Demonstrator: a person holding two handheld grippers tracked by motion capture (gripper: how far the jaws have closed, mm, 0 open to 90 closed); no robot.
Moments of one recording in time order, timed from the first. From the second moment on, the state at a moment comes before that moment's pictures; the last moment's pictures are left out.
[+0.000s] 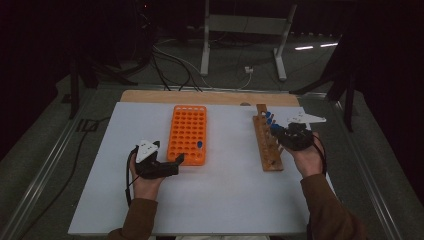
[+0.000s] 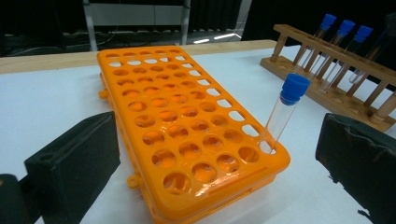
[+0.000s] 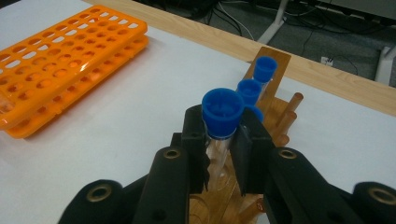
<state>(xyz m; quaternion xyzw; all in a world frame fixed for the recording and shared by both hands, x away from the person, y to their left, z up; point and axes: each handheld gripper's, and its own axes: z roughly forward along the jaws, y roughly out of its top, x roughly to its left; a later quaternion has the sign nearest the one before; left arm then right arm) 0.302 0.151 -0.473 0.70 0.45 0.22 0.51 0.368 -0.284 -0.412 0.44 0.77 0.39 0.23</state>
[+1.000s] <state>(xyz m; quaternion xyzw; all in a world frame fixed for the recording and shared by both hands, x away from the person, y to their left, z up) 0.301 0.142 -0.469 0.70 0.44 0.23 0.51 0.360 -0.293 -0.369 0.42 0.77 0.42 0.24</state>
